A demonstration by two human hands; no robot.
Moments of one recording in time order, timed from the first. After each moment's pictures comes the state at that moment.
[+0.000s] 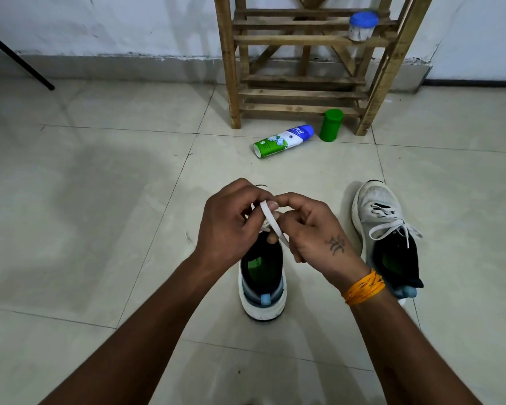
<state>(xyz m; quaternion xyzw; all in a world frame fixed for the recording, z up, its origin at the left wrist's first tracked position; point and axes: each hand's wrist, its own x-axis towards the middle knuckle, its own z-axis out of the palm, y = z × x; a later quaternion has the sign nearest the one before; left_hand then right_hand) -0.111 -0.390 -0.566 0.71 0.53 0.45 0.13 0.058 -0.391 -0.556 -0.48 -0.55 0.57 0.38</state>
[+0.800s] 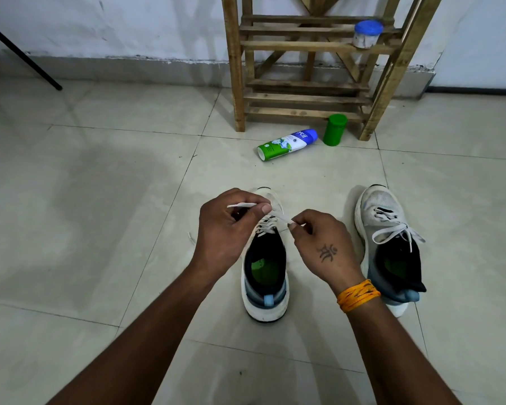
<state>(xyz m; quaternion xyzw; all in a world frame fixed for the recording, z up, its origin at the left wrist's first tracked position) -0.114 -0.397 -0.571 0.57 0.55 0.53 0.31 0.066 -0.385 -0.593 -0.66 -0.65 0.29 0.26</state>
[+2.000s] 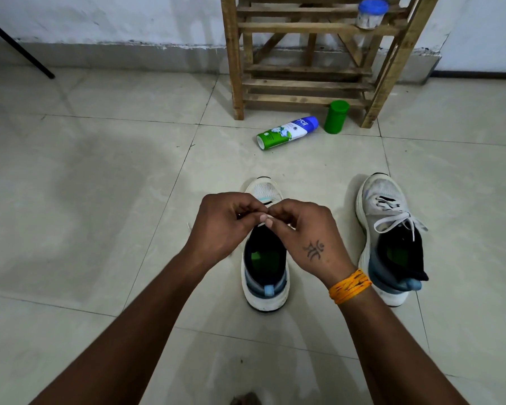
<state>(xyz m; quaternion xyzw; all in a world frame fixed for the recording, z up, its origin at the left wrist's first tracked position) -0.132 -0.391 -0.588 0.64 0.58 0.39 0.32 0.048 -0.386 -0.600 -0.54 -0.70 0.32 0.33</state>
